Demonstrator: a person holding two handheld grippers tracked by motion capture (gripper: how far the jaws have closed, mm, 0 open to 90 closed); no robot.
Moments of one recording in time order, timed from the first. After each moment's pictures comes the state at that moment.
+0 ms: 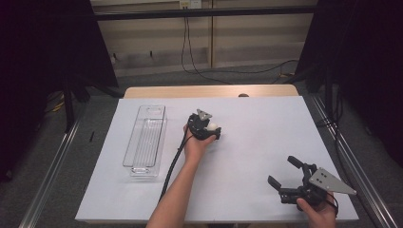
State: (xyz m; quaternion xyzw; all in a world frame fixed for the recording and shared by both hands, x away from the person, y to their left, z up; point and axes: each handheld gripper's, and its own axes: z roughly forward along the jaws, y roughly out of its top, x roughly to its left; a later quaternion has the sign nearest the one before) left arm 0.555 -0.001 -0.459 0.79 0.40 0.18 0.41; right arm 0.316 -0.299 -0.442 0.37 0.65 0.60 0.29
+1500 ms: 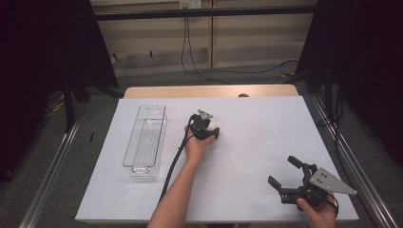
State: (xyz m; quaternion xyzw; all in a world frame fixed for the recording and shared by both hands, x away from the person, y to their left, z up) left arm 0.558 -0.001 -0.461 0.81 0.40 0.17 0.39; right arm 0.316 -0.299 -0.442 0.37 0.65 0.60 0.29
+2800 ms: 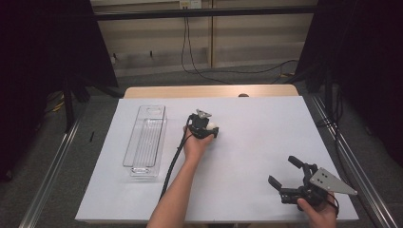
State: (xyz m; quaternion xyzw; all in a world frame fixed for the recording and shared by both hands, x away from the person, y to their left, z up) left arm 0.558 0.003 -0.457 0.80 0.42 0.15 0.40; right arm 0.315 -0.300 -0.441 0.37 0.65 0.60 0.29
